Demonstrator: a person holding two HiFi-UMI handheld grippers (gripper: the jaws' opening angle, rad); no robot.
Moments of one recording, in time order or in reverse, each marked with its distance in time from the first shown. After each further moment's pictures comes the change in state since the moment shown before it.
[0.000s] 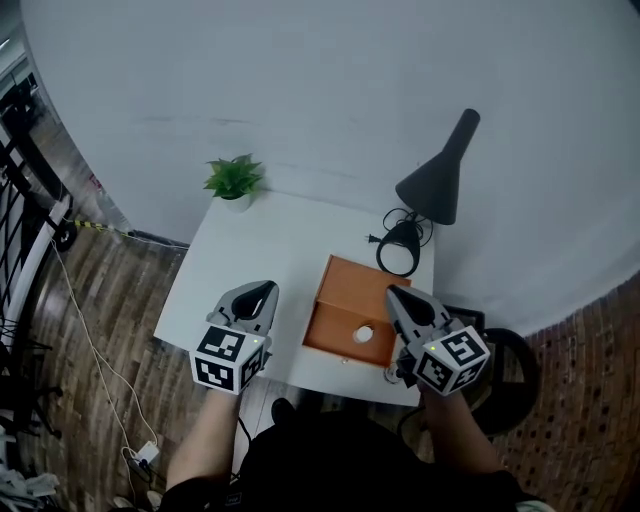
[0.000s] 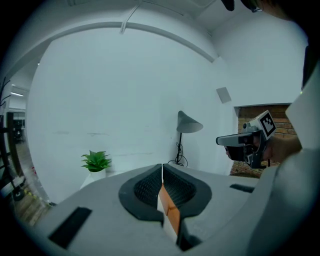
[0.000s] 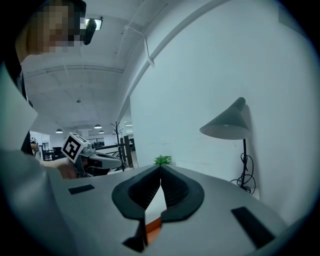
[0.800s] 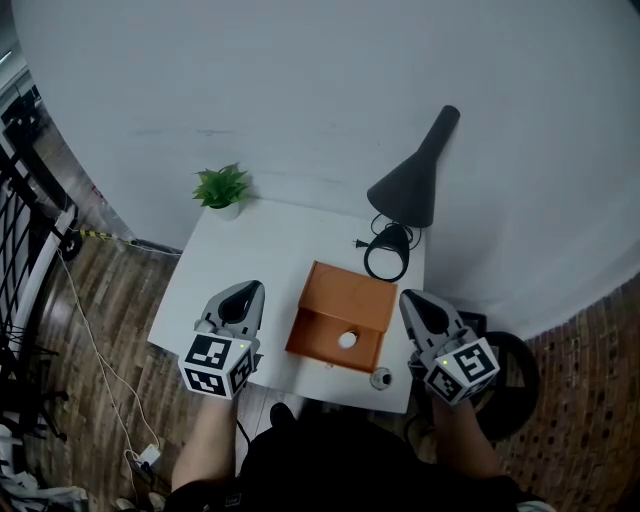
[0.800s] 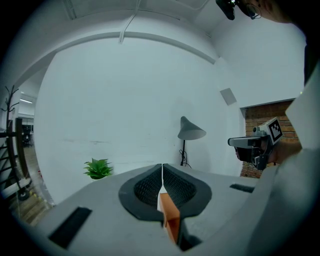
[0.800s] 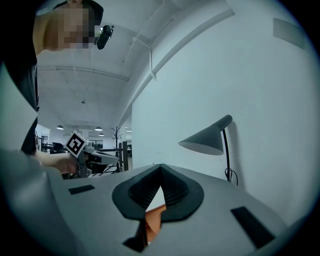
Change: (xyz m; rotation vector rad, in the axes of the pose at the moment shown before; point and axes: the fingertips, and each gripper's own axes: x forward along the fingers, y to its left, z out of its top) left arm 0.019 -0.025 0.028 0.010 -0.079 0.091; right arm -0.054 -0.058 0.017 -0.081 -0.125 -0.005
